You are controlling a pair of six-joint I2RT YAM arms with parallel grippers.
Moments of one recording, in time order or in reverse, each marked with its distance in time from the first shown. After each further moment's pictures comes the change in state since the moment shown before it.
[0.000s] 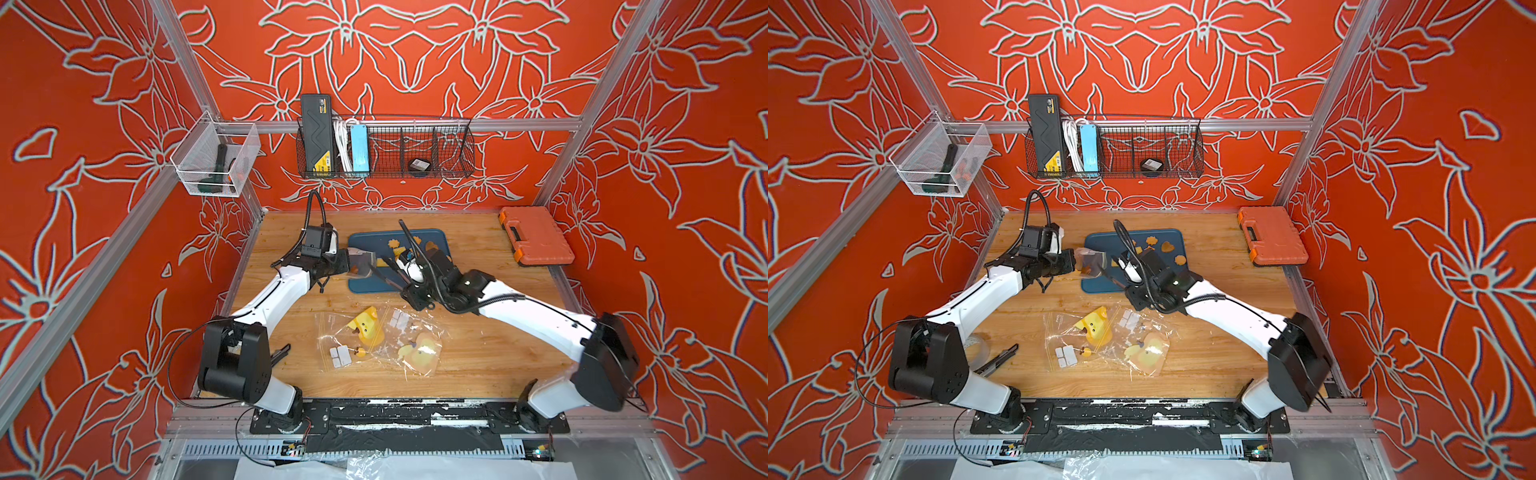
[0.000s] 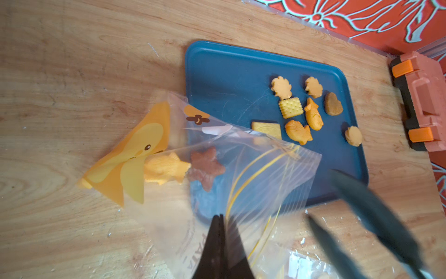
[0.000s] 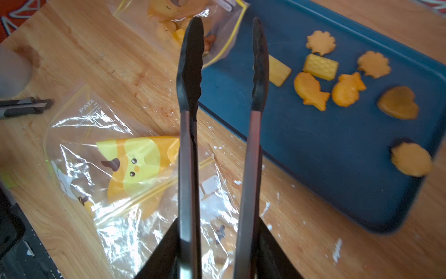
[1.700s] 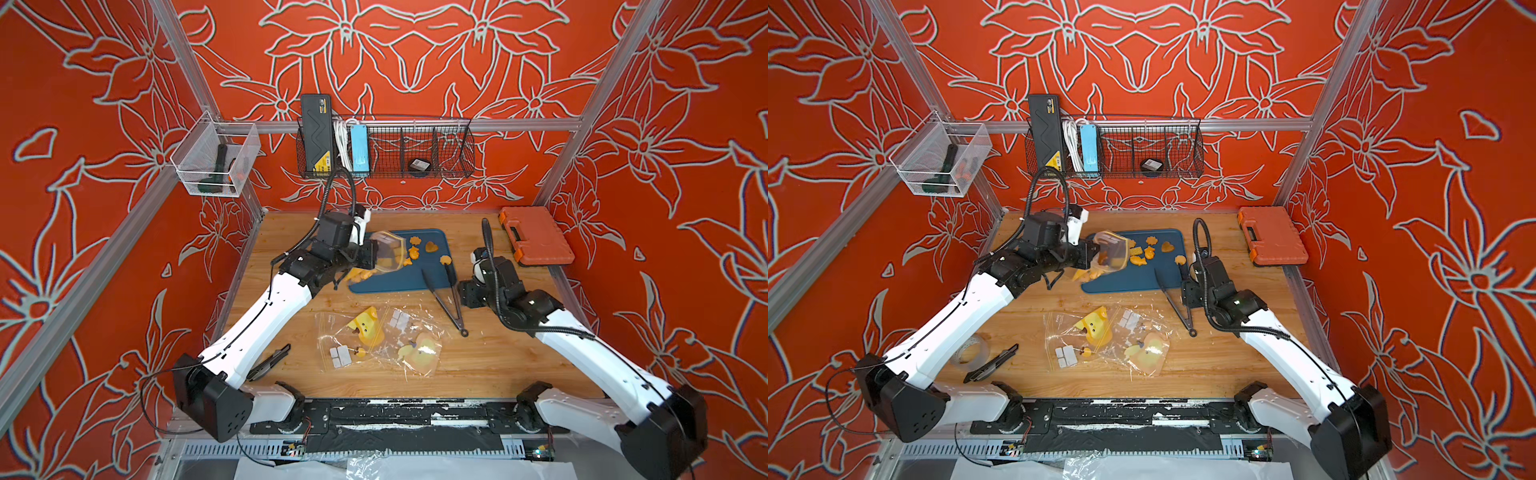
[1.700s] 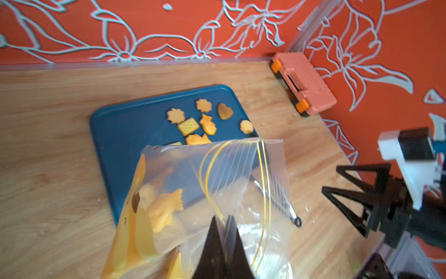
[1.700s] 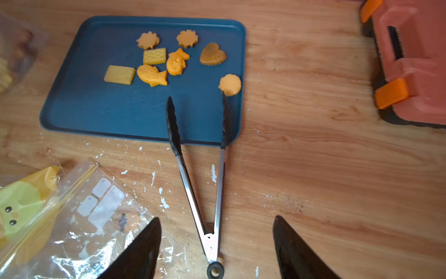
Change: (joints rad) left arm -0.316 -0.163 0.244 -0.183 0.014 0.068; right arm -0.303 -0.396 -0.267 -0.080 0.198 0.151
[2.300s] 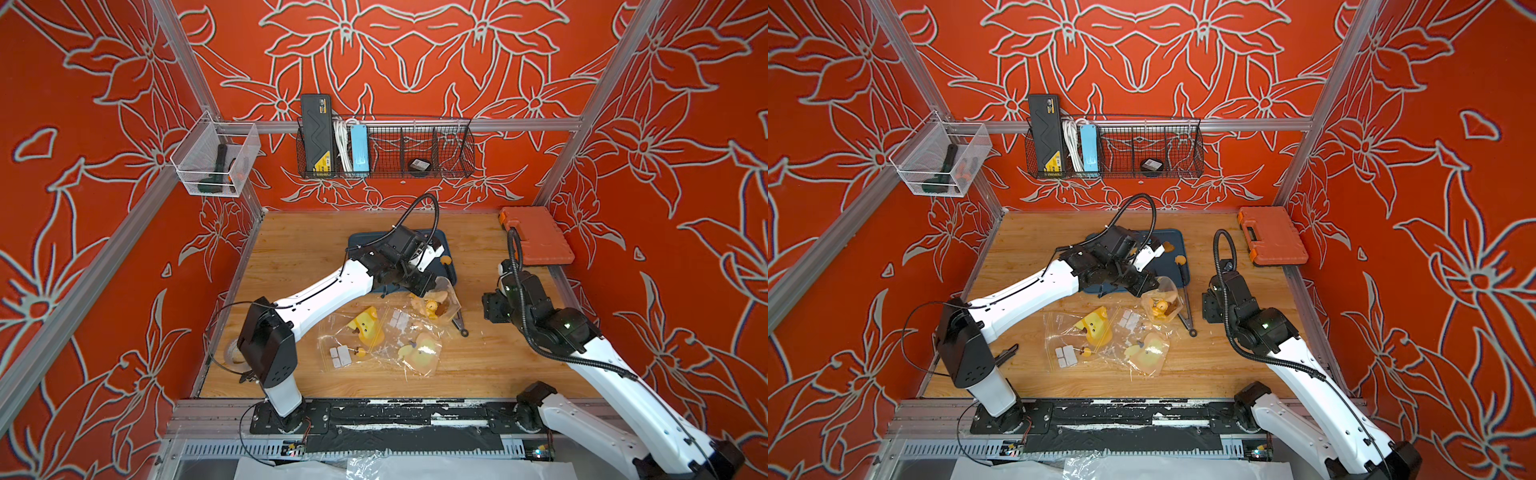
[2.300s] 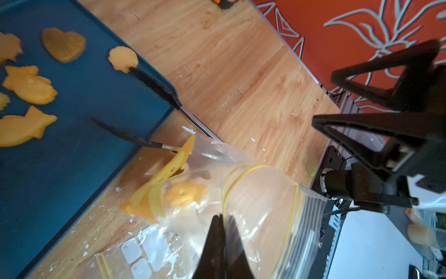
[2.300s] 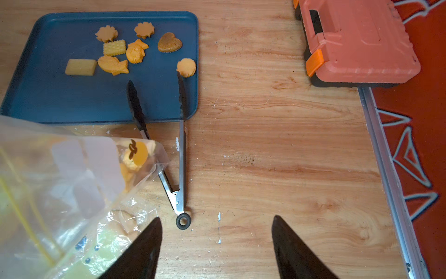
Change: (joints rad) left arm -0.253 0.381 0.182 -0.072 0.214 0.154; right arm -0.005 -0.222 0.000 -0.267 0.105 0.060
